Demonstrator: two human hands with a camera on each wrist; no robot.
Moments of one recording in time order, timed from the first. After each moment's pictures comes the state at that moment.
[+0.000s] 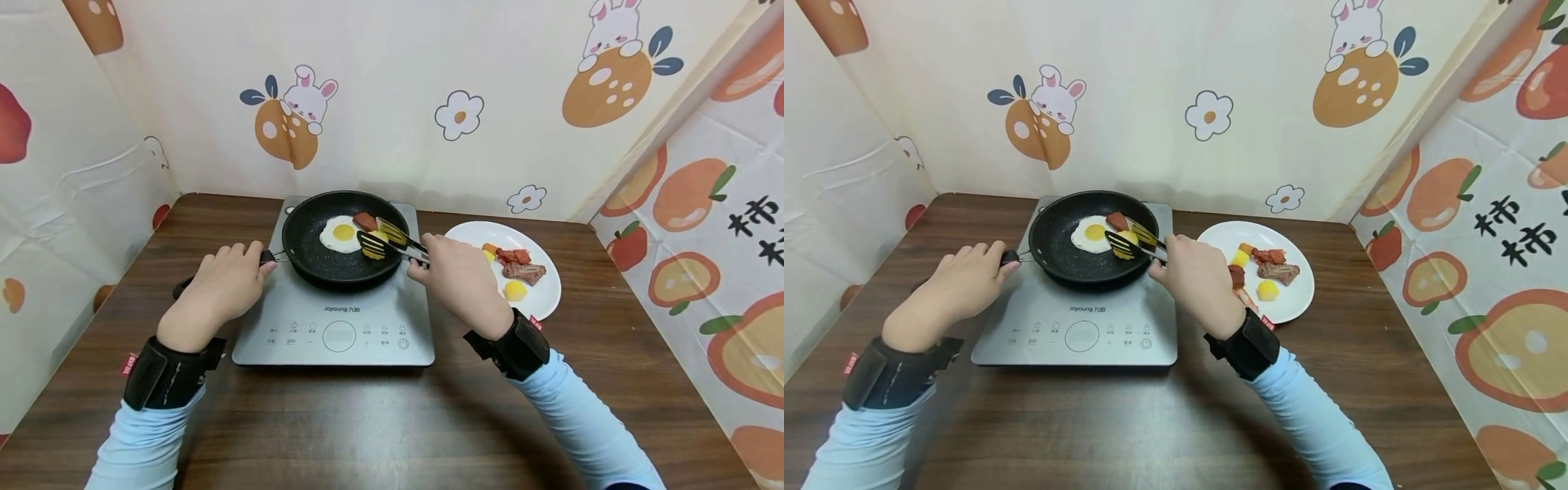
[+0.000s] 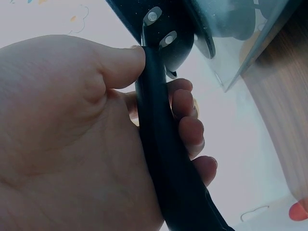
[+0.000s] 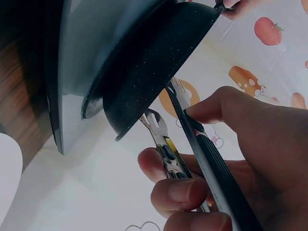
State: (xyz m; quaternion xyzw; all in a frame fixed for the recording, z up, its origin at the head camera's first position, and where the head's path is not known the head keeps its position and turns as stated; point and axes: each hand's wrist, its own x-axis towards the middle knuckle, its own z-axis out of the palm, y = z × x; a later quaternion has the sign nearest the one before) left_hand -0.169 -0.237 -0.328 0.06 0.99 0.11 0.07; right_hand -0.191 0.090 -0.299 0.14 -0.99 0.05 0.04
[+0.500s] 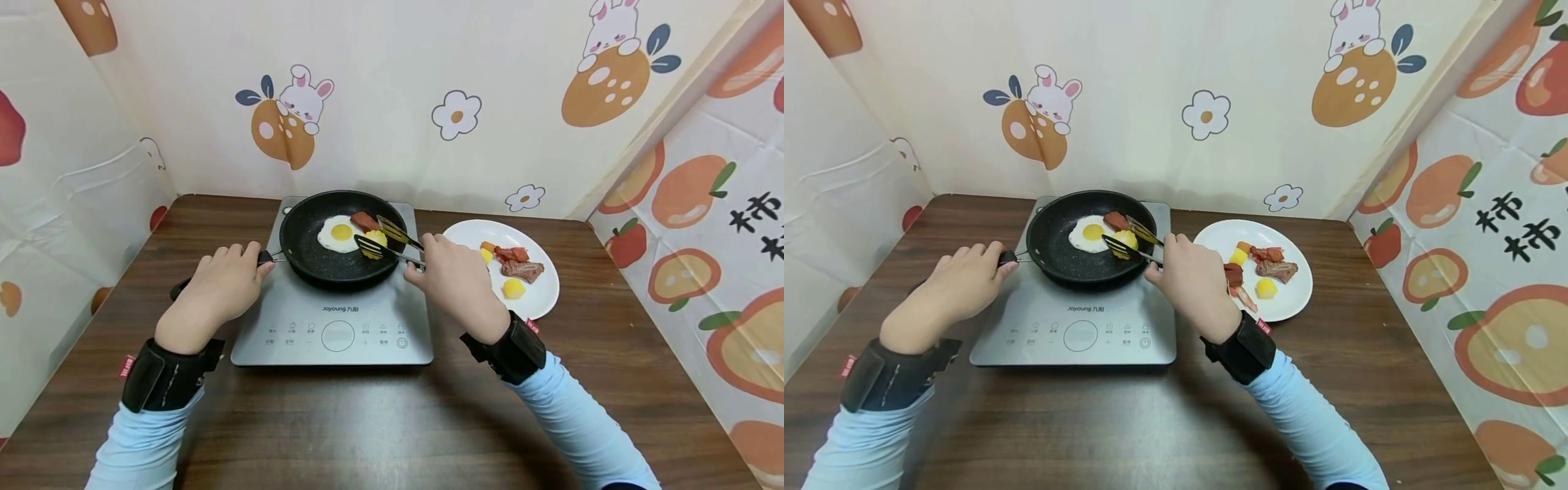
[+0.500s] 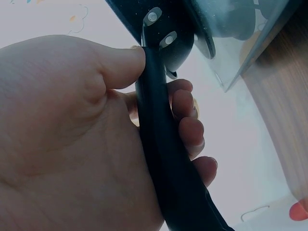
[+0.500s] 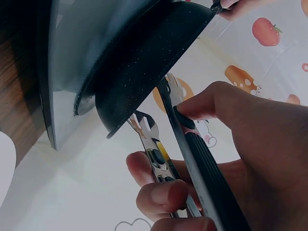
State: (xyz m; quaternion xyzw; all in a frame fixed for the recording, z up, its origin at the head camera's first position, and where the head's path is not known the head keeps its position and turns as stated) left_hand -0.169 -0.236 -0.326 0.07 0.99 0.11 0.07; right_hand -0.187 0.084 -0.297 0.11 -0.99 0.04 0.02
